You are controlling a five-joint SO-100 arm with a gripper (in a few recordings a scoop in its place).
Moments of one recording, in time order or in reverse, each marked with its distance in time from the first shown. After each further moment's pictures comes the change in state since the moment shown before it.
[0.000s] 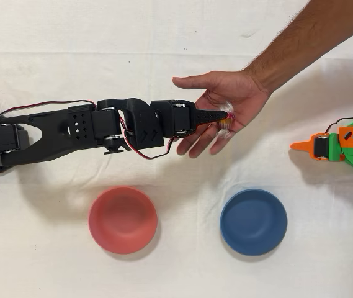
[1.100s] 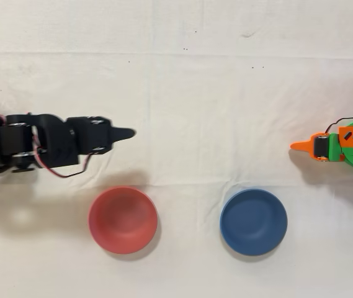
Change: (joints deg) arm 2.8 55.3 53.3 16.3 -4.9
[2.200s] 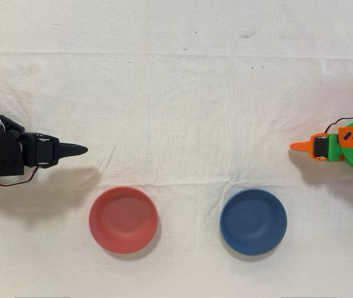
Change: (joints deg) arm 6.2 58.3 48.7 8.8 -1.3
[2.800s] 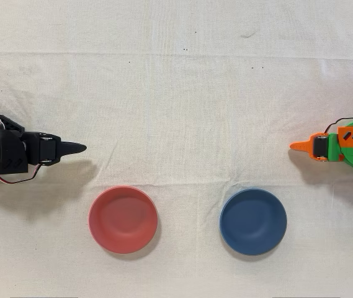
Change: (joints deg) arm -0.6 6.2 7.0 1.2 0.4
